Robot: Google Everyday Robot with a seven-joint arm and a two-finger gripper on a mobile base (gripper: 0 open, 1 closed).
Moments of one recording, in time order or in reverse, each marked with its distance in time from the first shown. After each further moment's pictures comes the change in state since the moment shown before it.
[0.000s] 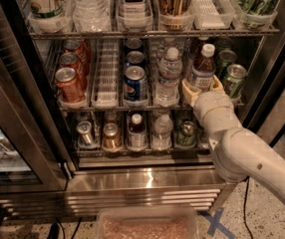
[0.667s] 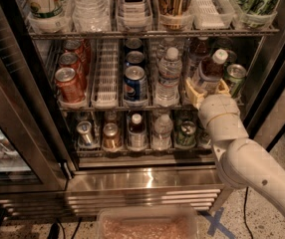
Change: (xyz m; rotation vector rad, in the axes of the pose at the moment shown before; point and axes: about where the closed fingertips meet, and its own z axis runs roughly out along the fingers) arm -0.017 -0.013 -0.018 0.024 -0.115 0.077
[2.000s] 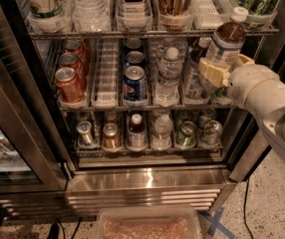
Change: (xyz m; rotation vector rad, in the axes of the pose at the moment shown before) arm -0.082 -0.016 -0.010 -0.232 0.124 0.037
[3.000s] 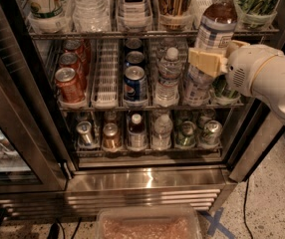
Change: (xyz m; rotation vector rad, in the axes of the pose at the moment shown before) arm -0.048 0.050 -0.016 -0.155 0.101 0.034
